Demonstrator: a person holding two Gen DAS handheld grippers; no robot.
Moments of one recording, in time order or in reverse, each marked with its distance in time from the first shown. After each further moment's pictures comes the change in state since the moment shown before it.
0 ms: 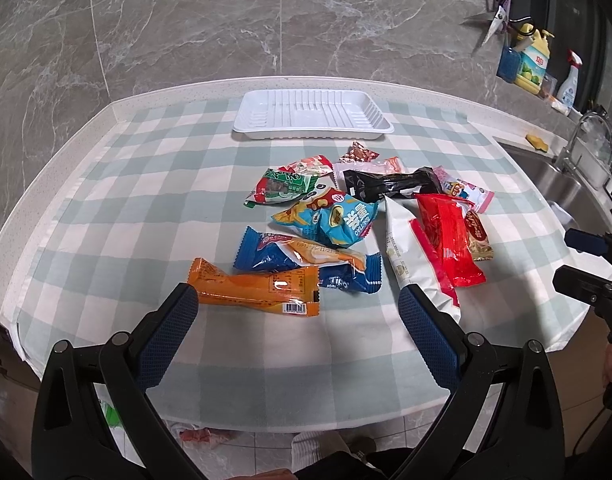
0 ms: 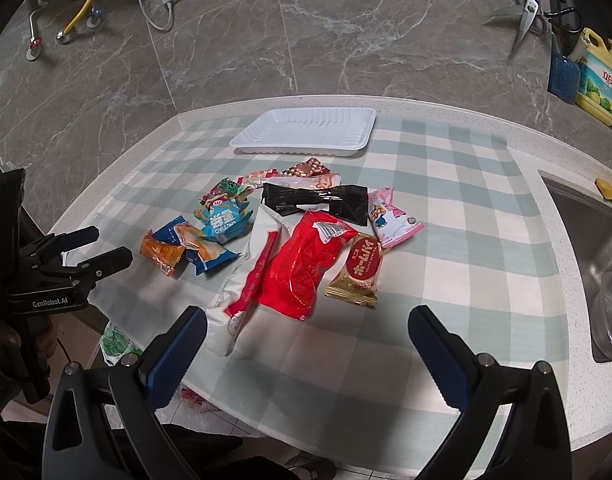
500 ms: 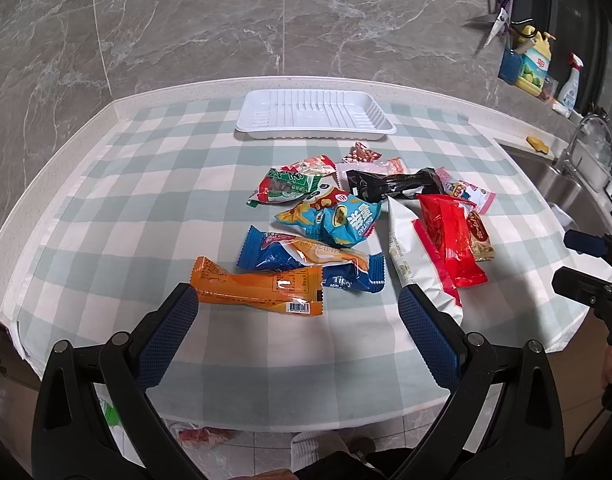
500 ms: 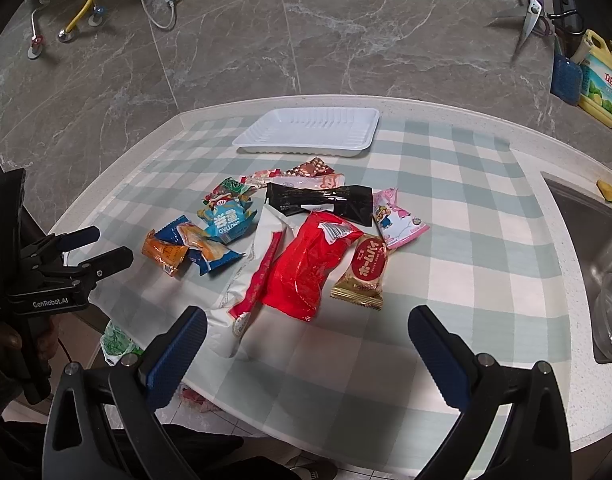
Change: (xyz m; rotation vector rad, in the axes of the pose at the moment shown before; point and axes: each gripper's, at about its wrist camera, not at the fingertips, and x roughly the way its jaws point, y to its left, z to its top) left arm -0.003 0.005 -0.001 -0.005 -0.005 -0.002; right arm 0.002 0.017 -0.001 -0.001 0.000 0.000
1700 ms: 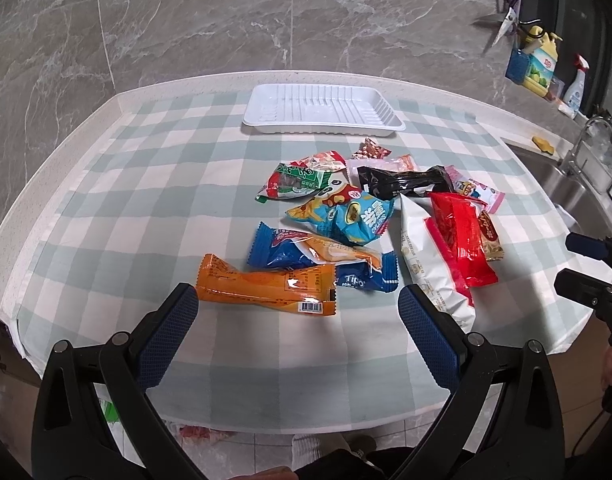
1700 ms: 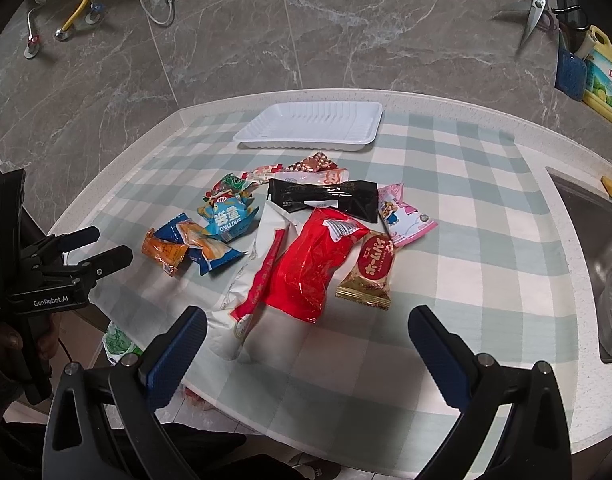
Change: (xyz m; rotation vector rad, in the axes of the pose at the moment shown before) left arm 0.010 0.011 -0.002 -0.015 0.017 0.009; right arm 0.010 0.002 0.002 0.007 0.012 0.006
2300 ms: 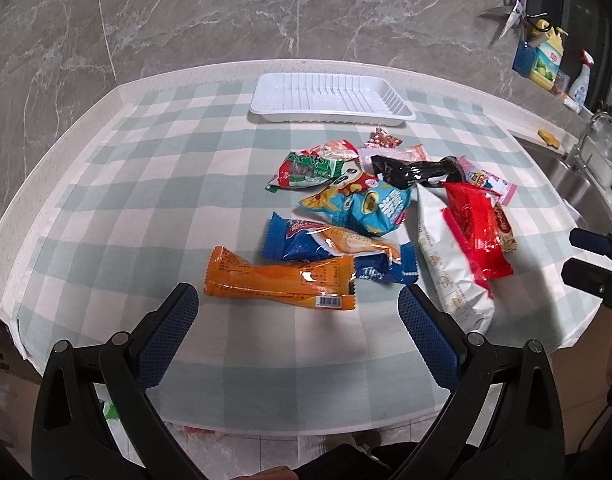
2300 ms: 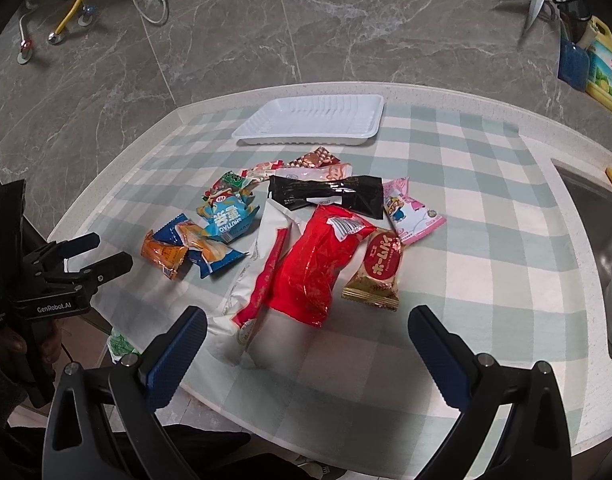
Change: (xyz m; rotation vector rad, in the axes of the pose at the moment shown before) left arm 0.015 0.012 -0.003 -0.001 0.033 0.014; right arm 0.013 -0.002 0.004 0.039 0.031 0.017
